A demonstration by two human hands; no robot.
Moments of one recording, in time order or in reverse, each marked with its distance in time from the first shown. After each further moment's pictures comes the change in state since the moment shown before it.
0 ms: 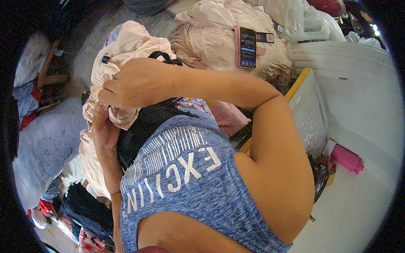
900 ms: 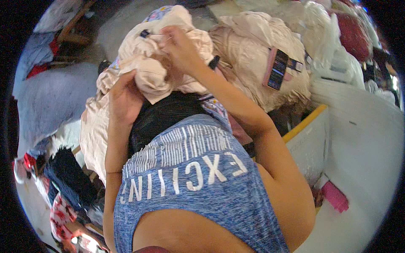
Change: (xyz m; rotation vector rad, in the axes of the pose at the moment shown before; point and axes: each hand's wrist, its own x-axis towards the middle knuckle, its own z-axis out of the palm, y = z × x) left_hand 0.015 -0.006 -0.013 -0.207 0.122 0.033; right_hand -0.013 0.042 0.100 0.854 0.422 0.834
